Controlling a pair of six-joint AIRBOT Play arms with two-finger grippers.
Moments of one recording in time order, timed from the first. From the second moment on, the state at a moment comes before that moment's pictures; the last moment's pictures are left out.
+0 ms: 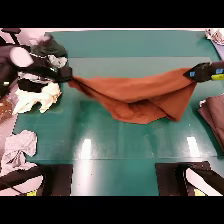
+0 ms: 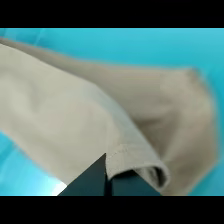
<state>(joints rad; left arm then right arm) -0.21 -1.23 1.44 1.40 -1.13 -1.77 -0.16 -0.99 1.39 -1.04 1.36 1.18</state>
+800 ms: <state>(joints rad) -0.19 -1.14 1.92 1.38 -1.51 -1.74 -0.12 -0.83 1.60 -1.05 1.45 1.18</state>
